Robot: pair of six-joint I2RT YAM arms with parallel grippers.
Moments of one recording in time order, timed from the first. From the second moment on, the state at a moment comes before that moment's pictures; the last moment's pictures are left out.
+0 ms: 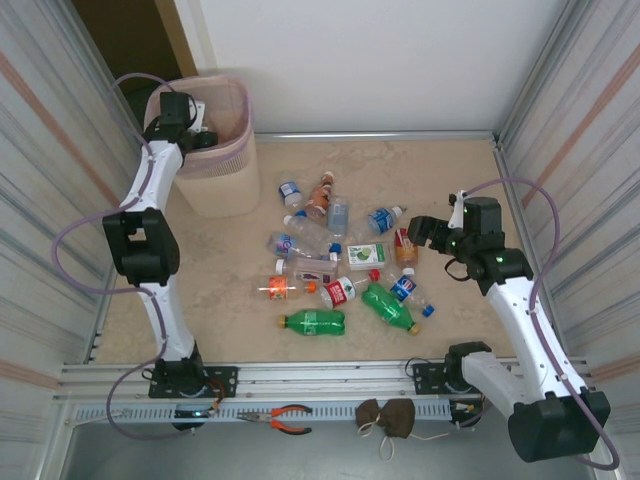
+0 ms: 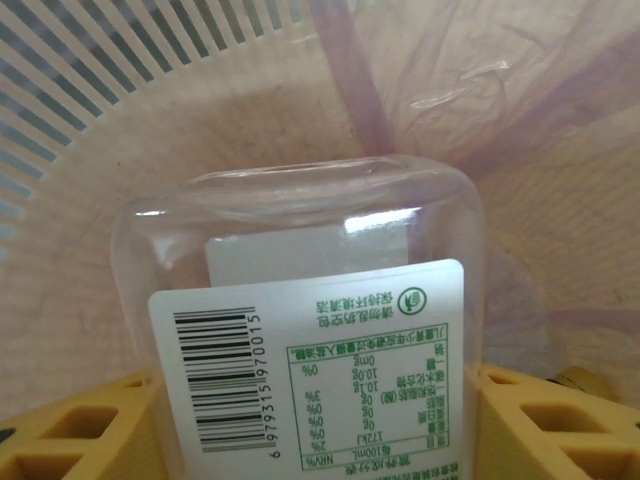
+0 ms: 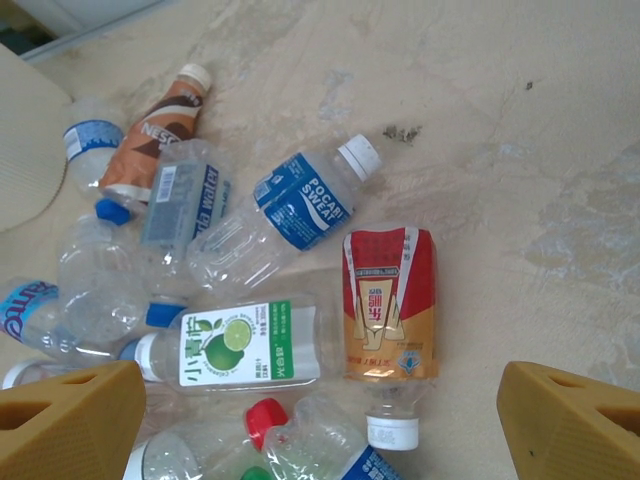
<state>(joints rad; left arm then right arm) 0.02 2.06 1.96 -0.68 -0.06 0.15 0.14 0.92 0.85 -0.63 -0.15 0.37</state>
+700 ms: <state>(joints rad) 0.02 2.13 2.08 -0.82 -0.02 0.09 0.14 0.92 0.84 -0.63 -0.15 0.37</state>
